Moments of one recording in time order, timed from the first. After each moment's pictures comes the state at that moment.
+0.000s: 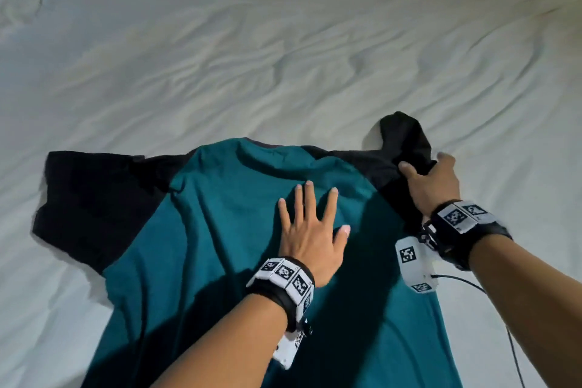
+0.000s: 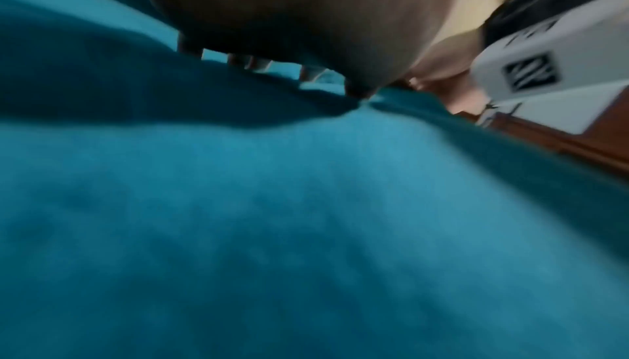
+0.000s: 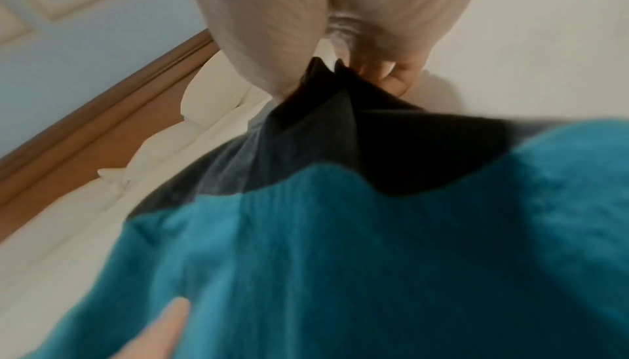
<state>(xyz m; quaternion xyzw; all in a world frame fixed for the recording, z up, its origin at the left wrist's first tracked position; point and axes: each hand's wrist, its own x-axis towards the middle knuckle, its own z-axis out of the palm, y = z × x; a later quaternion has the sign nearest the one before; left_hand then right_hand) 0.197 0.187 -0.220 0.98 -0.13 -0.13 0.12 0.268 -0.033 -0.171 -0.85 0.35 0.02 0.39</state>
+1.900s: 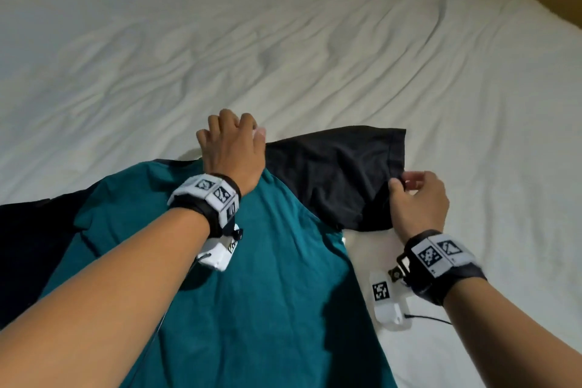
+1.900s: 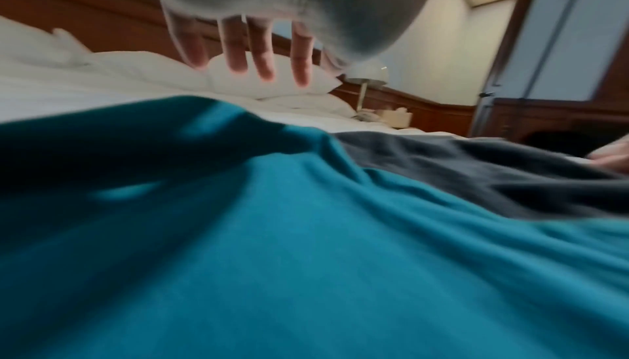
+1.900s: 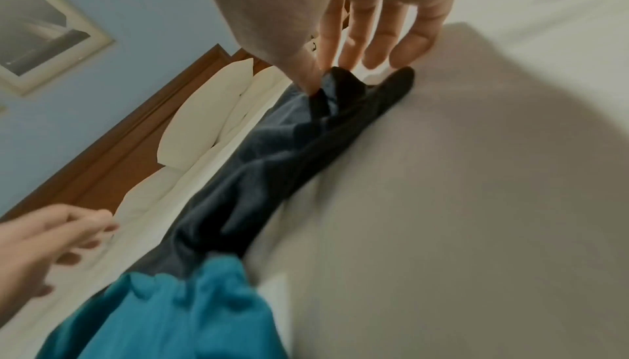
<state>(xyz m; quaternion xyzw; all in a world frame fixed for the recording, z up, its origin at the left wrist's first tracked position) 0.330 0.125 -0.164 0.99 -0.11 0.05 0.11 0.183 -0.126 -0.187 -0.80 0.43 -0.12 0.41</state>
